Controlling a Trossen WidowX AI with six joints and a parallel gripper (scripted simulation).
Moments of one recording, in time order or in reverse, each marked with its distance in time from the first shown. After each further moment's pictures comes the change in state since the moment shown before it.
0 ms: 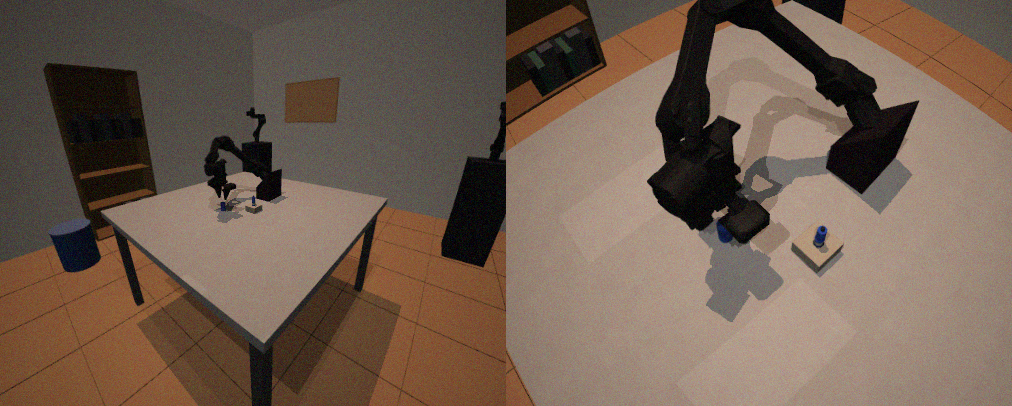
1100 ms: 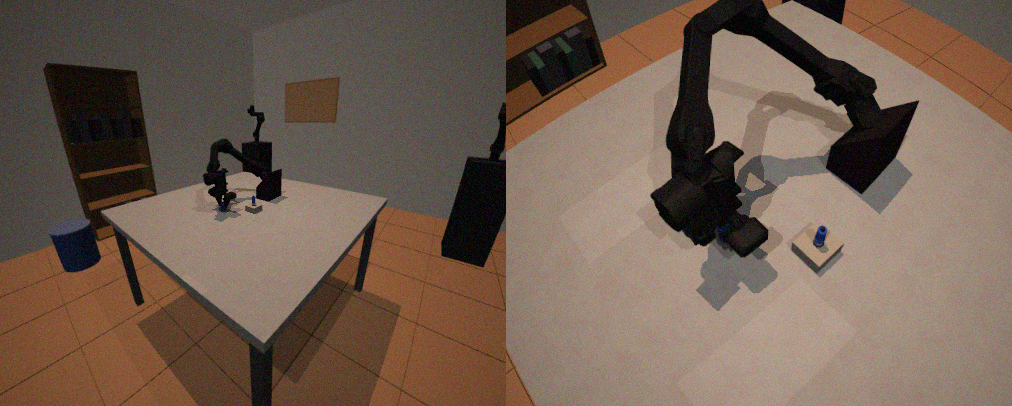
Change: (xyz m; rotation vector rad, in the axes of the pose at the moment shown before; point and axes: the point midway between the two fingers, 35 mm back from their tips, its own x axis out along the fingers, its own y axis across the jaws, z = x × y) arm 0.052 -0.002 0.000 -0.001 -0.001 -0.002
